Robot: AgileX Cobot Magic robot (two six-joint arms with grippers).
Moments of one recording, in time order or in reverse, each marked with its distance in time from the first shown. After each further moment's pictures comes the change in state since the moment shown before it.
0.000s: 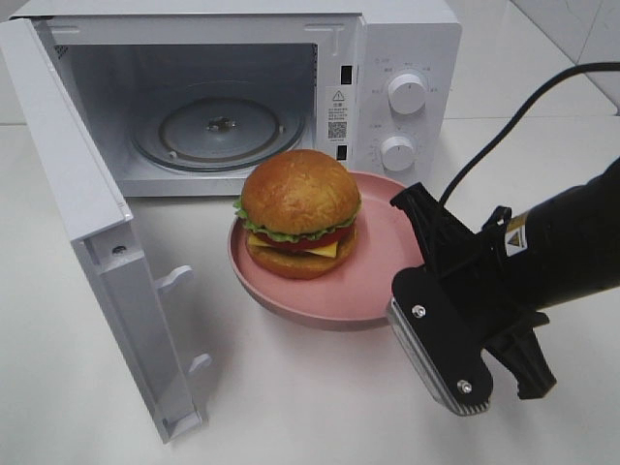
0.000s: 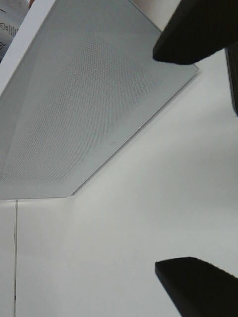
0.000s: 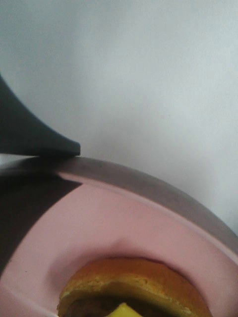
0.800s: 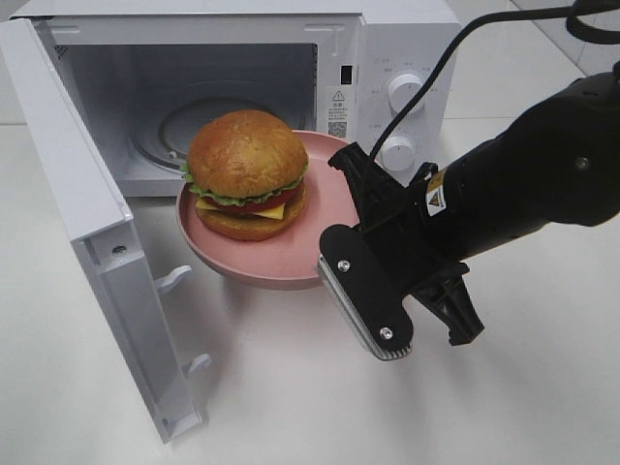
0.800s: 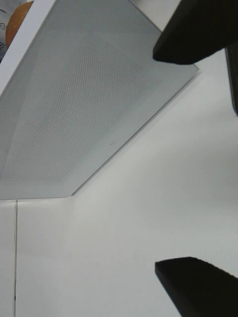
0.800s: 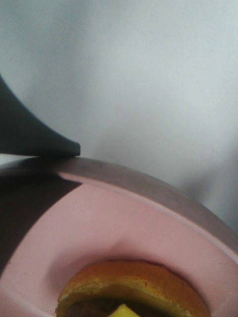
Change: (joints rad) left arm 0.000 0.000 0.000 0.000 0.000 0.000; right arm 0.066 0.131 -0.179 -0.151 -0.002 0.139
